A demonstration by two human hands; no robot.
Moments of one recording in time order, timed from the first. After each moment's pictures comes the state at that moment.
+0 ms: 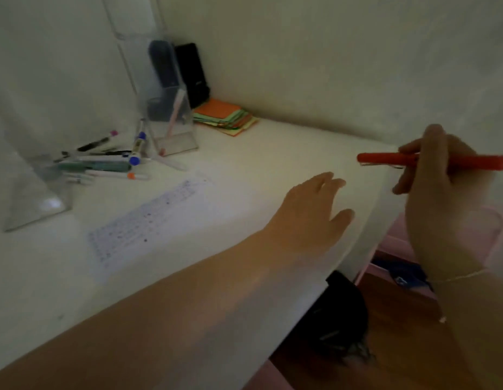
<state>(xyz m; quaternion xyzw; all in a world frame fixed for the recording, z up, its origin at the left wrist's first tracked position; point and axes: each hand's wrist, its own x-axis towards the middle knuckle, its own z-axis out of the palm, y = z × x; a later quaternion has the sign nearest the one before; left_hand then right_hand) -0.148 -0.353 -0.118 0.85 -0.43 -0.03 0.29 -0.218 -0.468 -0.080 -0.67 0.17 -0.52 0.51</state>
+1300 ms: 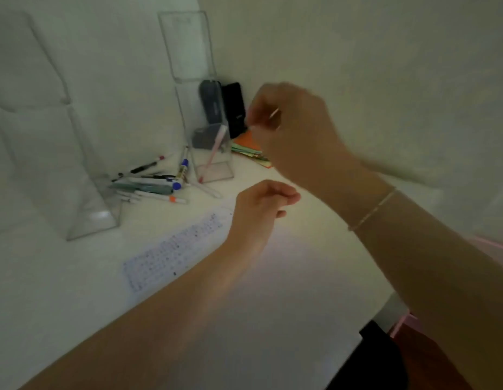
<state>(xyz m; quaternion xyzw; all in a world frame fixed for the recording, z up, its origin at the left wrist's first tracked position) -0.101 -0.297 -0.091 0.70 -0.14 -0.03 0.70 -0.115 -0.371 0.013 -0.88 -0.11 -0.33 0.33</state>
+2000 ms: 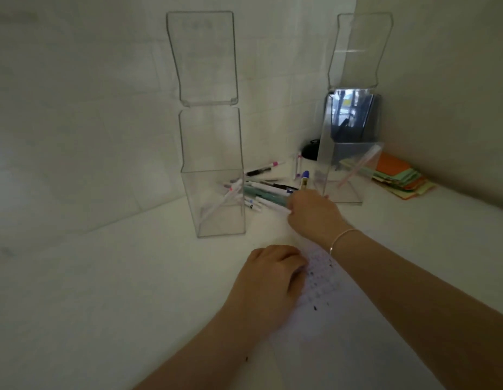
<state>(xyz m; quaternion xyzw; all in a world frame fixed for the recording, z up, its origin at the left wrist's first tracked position) -0.071 -0.096 -0.158 0.93 -0.24 0.19 0.22 0.032 -0.207 -0.105 -0.99 -0.12 -0.07 0.09</state>
